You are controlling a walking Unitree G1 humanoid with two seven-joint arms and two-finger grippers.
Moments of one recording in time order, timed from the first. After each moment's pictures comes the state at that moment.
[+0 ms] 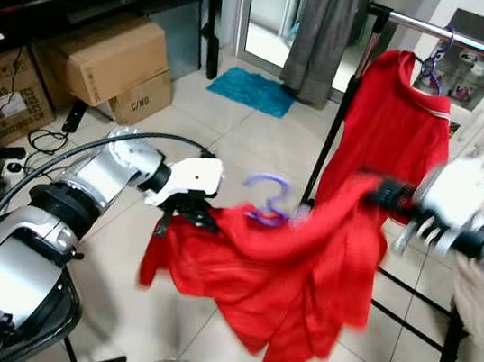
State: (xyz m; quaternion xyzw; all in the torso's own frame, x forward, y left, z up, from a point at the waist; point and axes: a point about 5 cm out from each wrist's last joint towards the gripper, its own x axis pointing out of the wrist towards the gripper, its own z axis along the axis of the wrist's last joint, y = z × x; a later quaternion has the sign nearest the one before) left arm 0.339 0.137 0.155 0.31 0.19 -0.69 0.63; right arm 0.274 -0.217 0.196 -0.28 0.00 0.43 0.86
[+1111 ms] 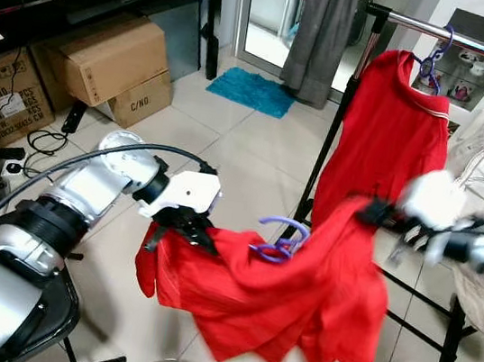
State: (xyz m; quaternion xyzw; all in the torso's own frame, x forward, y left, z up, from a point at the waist) left arm 0.317 0.137 0.155 0.31 0.17 -0.73 0.58; right arm 0.281 -0.213 0.171 -0.25 0.08 0.51 0.82
